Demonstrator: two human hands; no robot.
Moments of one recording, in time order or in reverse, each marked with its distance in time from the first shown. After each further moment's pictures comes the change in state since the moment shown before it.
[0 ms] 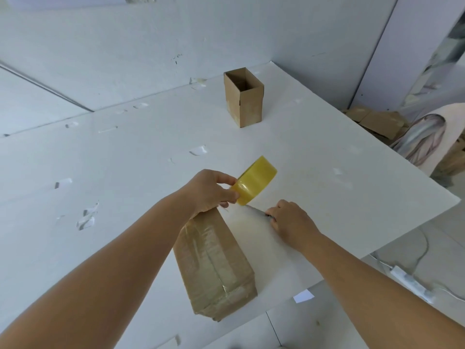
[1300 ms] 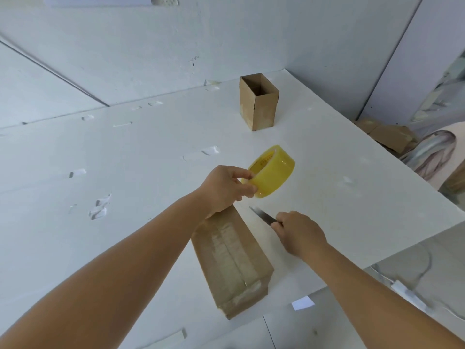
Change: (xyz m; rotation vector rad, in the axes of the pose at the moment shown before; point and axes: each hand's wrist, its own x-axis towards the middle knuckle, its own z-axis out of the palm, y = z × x) left_hand -0.011 0.002 0.002 -0.104 0.086 0.168; right_hand -0.026 -0.036 -0.027 0.087 -0.071 0.184
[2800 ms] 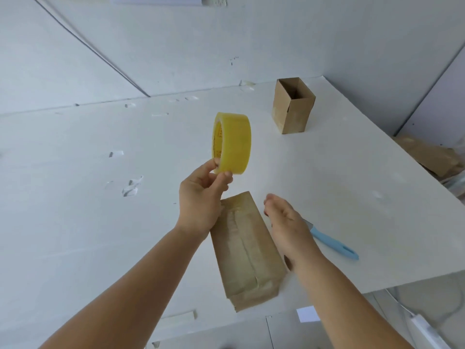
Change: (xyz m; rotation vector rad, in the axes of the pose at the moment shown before) left_hand -0.071 -0.027 -0.011 -0.549 0.658 0.123; right_hand -0.042 -0.071 -0.021 1.000 -0.101 -0.027
